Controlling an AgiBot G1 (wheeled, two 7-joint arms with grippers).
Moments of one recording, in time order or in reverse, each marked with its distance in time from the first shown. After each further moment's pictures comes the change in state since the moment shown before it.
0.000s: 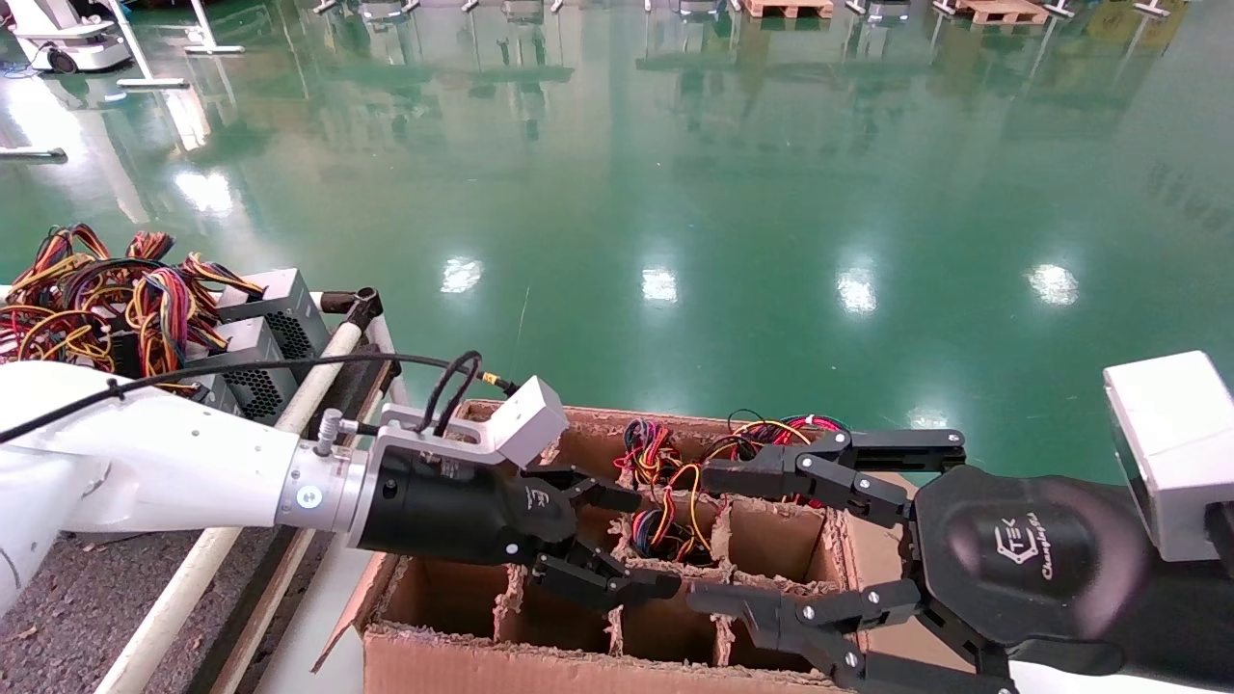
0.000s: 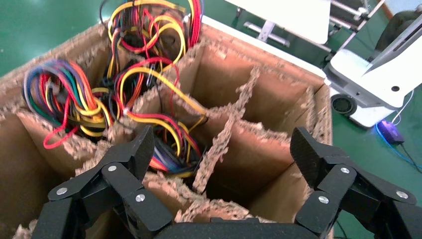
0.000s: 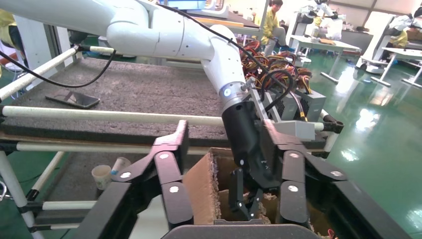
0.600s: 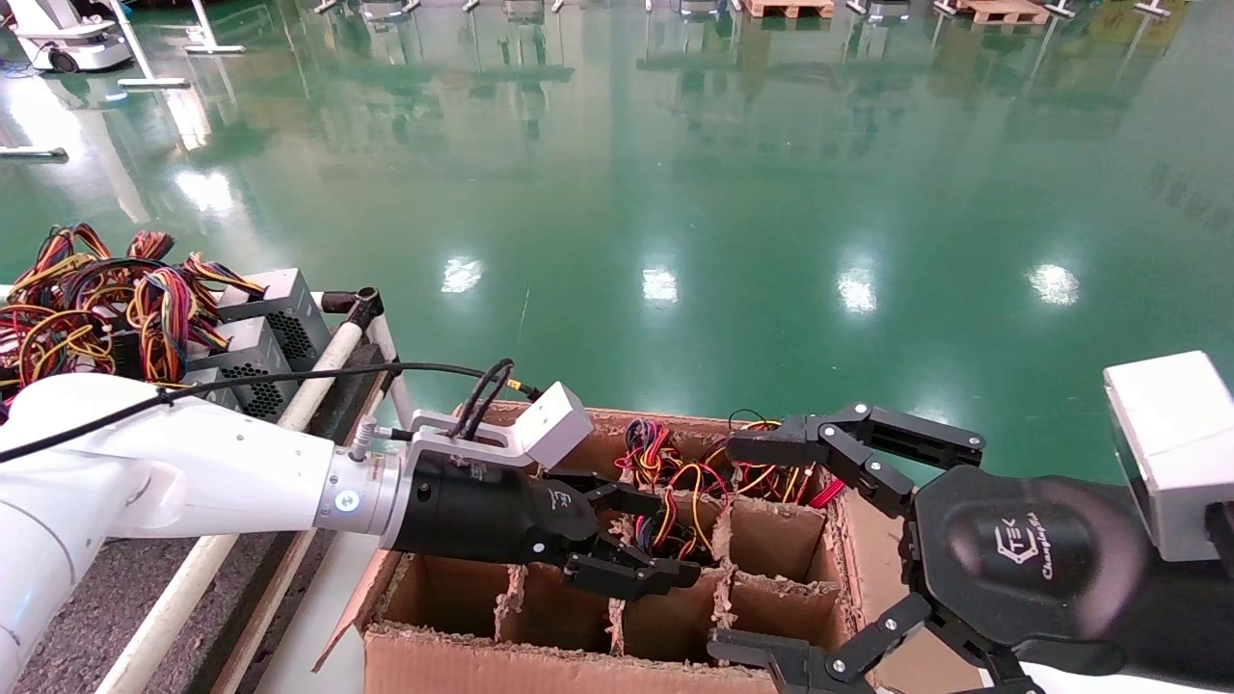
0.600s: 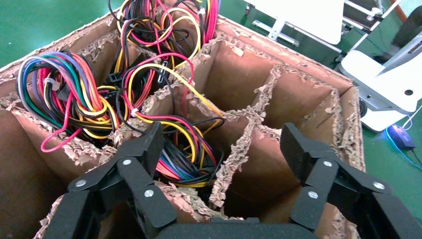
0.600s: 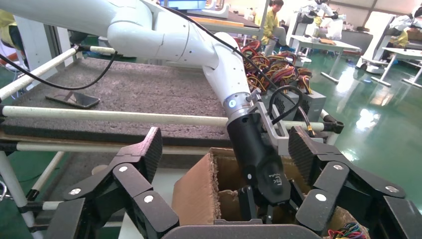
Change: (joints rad) left arm -0.019 0.070 0.013 0.125 0.016 -0.051 0.065; right arm 0.000 0.000 -0.001 0.000 0.000 0.000 0.000
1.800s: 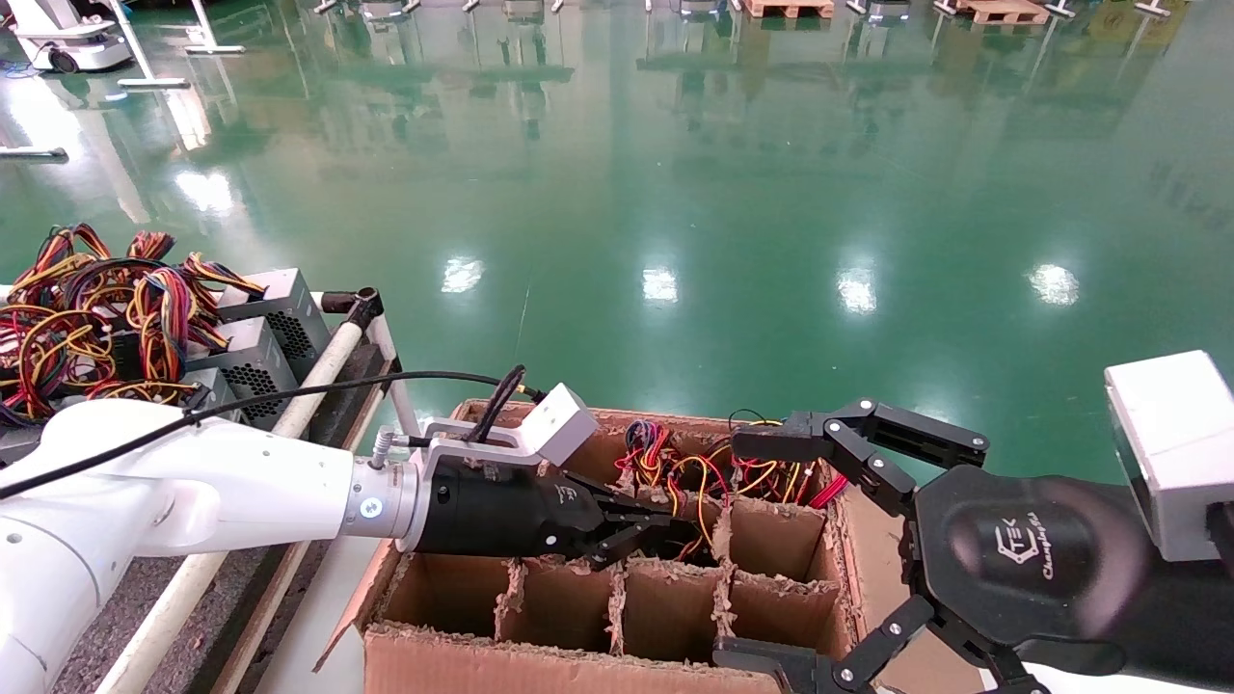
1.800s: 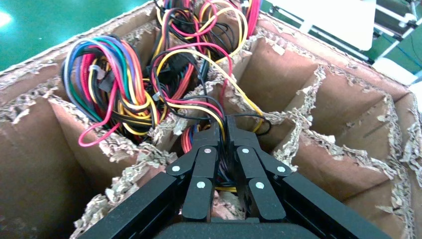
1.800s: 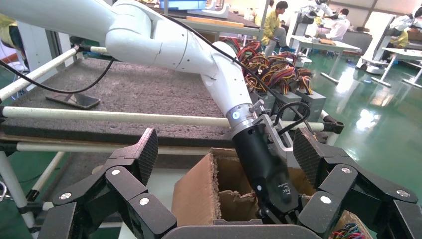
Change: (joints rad) left arm 0.036 0.019 -0.003 0.008 -0.047 -0.111 0.003; right arm 0.000 0.001 -0.001 0.000 0.001 0.001 -0.001
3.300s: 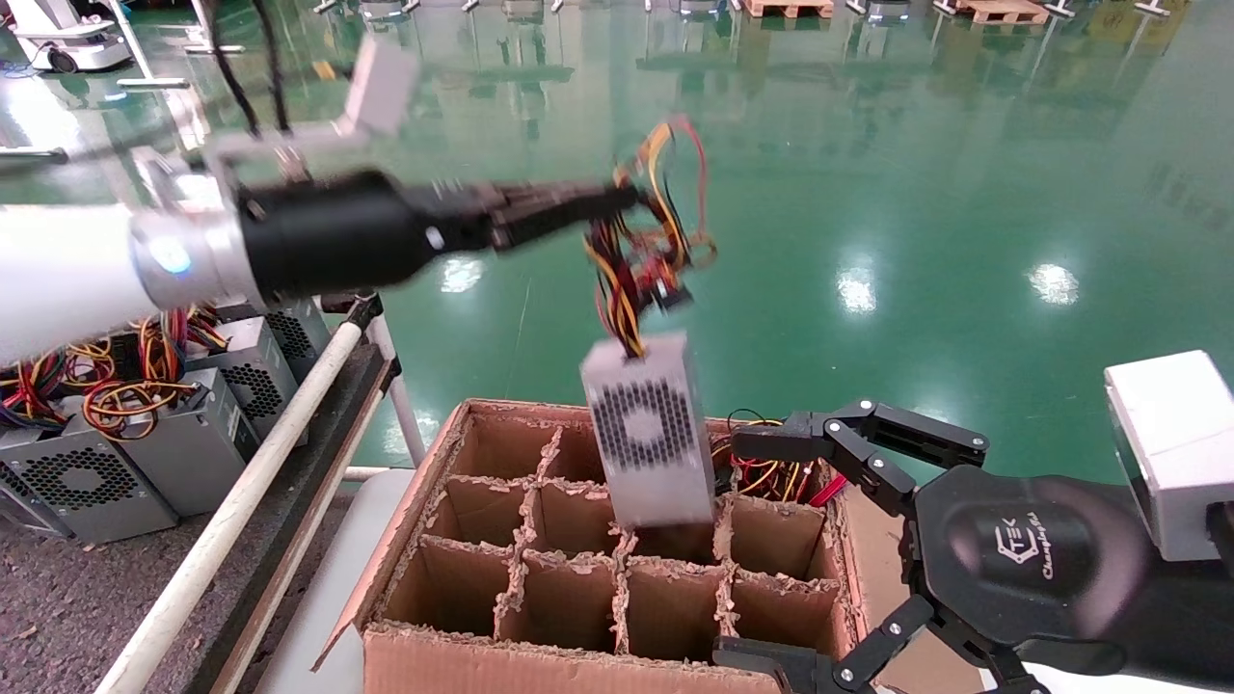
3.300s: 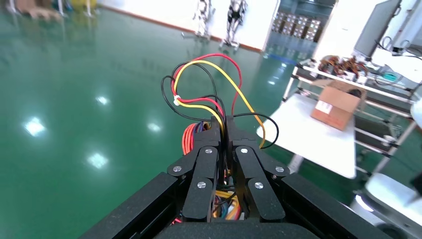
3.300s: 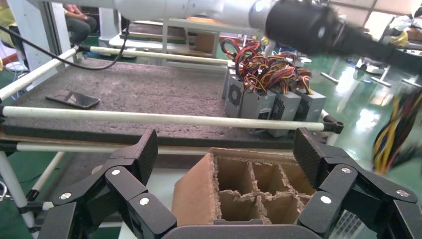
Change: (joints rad) left arm -0.233 -0.181 -0.135 -0.068 -0.202 0.103 -0.165; right arm 0.000 0.001 -0.002 0.000 0.001 0.001 -0.001
